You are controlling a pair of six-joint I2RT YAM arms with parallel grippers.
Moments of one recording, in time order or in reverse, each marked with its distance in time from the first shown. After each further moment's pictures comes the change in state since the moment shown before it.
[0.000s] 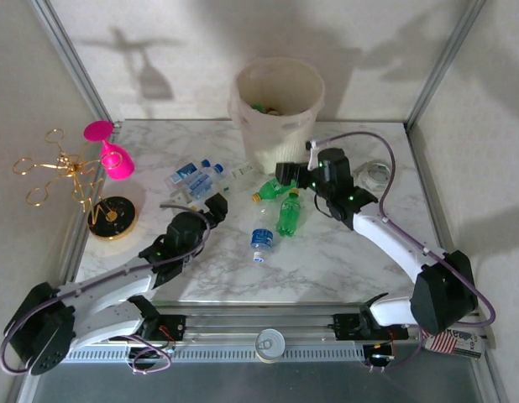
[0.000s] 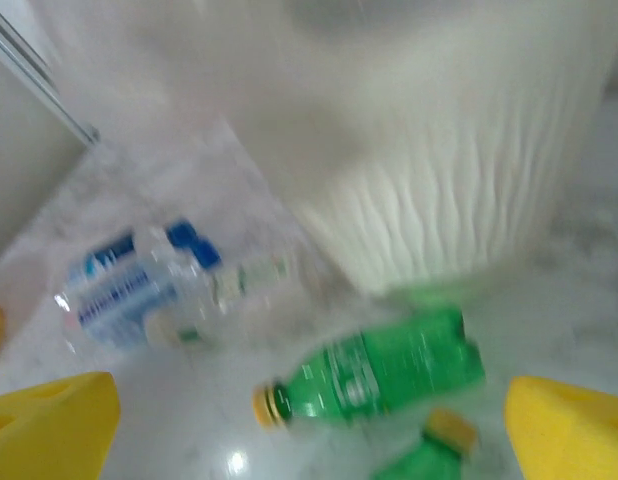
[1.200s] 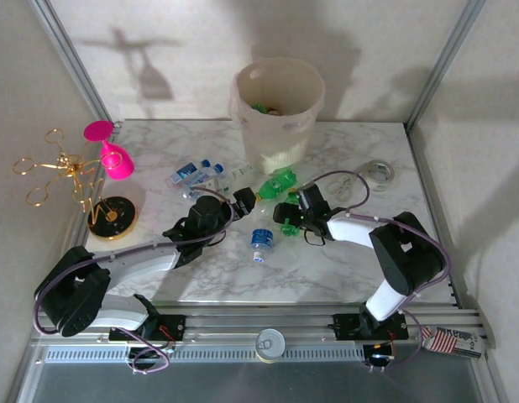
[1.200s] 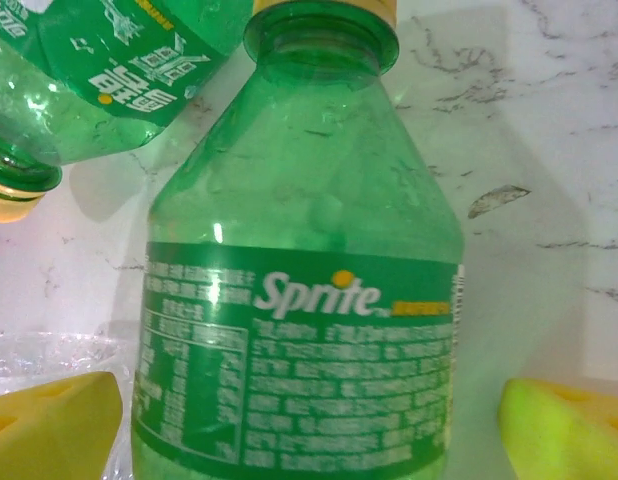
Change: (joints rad) left arm -0.021 0.246 0.146 0.099 0.233 0.007; right arm 0.043 0.319 -0.184 0.065 -0.011 0.311
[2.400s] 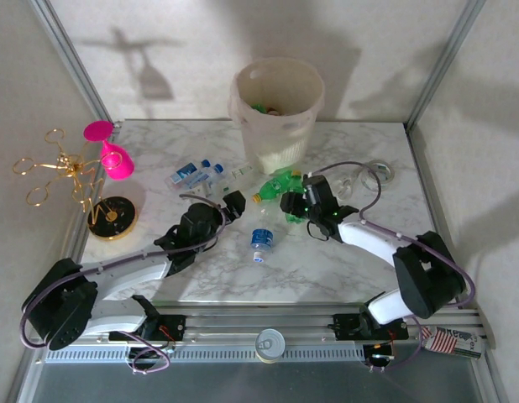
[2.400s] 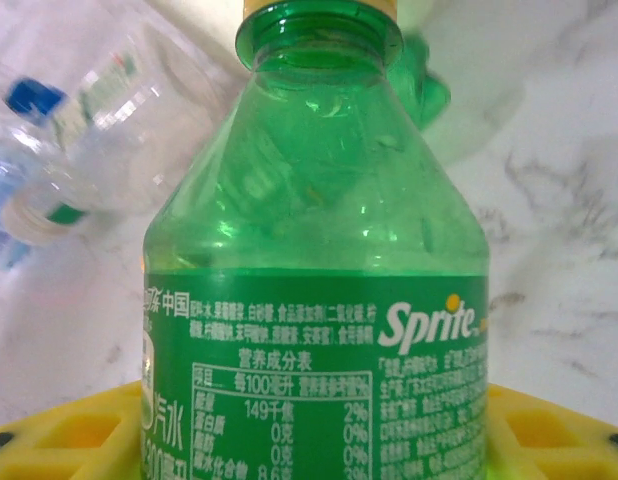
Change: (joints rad) left arm 0.003 -0.110 -0.089 -0.015 -0.105 0.008; right arm -0.002 -0.201 0.029 -0.024 0.059 -0.052
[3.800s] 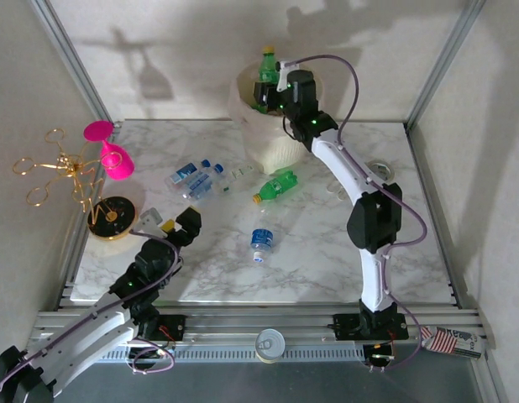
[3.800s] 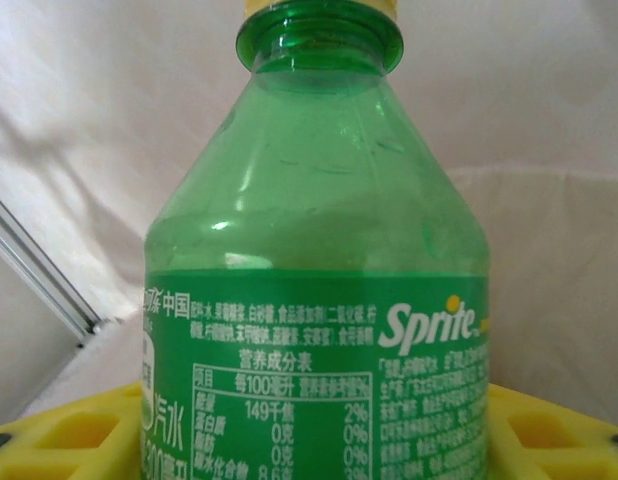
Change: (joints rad) left arm 0.078 -0.689 -0.310 -0.233 -0.166 -0.049; right arm -0.085 0.654 1.285 -0.127 -0.031 -0.384
